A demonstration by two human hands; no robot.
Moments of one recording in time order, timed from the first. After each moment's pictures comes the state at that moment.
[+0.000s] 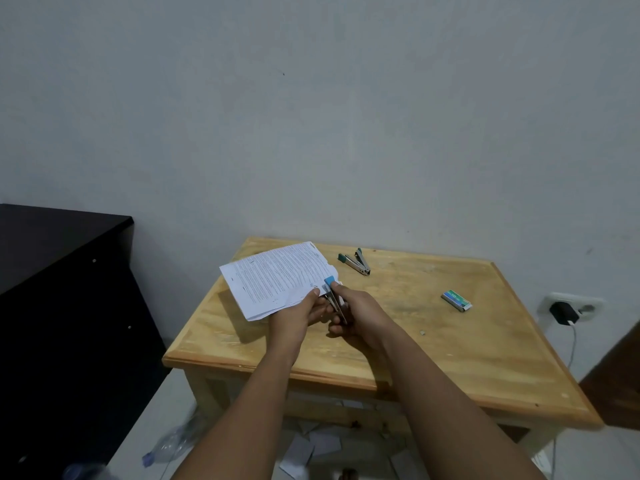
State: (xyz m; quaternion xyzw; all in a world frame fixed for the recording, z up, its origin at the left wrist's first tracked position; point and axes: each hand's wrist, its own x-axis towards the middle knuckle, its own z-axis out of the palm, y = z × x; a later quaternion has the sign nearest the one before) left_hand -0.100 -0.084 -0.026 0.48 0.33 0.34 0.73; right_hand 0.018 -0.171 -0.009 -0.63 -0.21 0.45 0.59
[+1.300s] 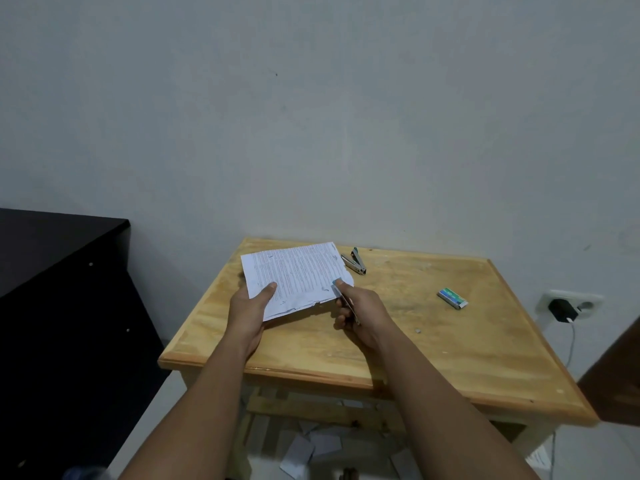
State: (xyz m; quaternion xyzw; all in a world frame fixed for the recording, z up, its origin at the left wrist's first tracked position) left_hand -0.133 -0.025 -0.021 0.49 0.35 0.37 0.71; right_hand 0.032 -0.166 -0.018 -0.59 -0.12 0.41 0.69
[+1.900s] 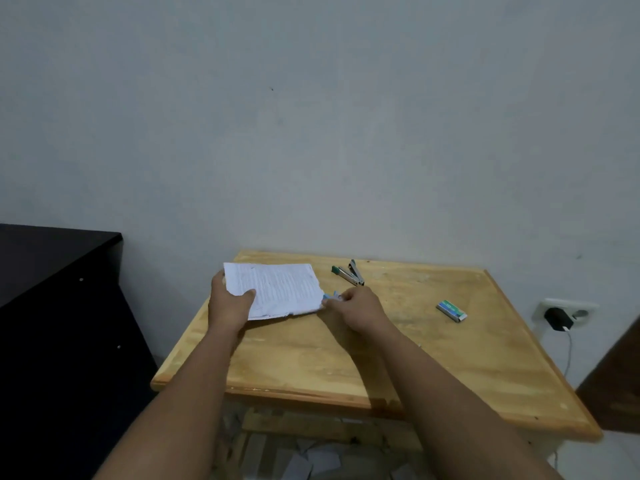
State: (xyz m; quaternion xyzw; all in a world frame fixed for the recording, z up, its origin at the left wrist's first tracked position) left_hand -0.133 0.024 -0.007 0.64 0.46 0.37 0.49; right_hand 0.053 -0.148 -0.010 -0.85 -0.28 0.18 0.41
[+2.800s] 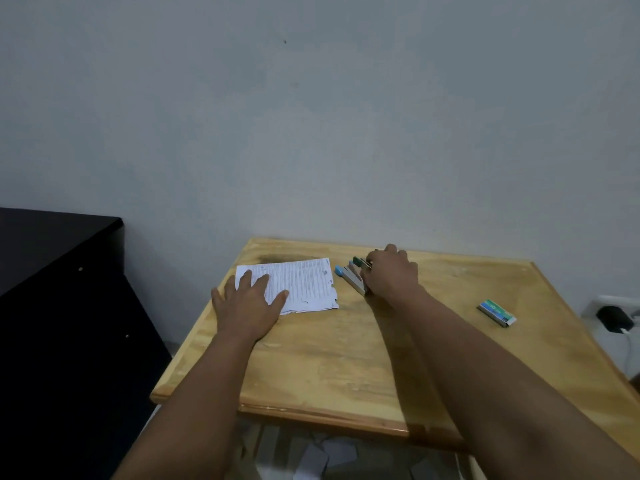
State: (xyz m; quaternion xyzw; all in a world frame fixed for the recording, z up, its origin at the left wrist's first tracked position) left_hand -0.108 0.072 -0.054 0.88 0.46 0.10 0.07; right_hand 0.132 -0.081 -0.010 -0.93 -0.35 -0.02 0.09
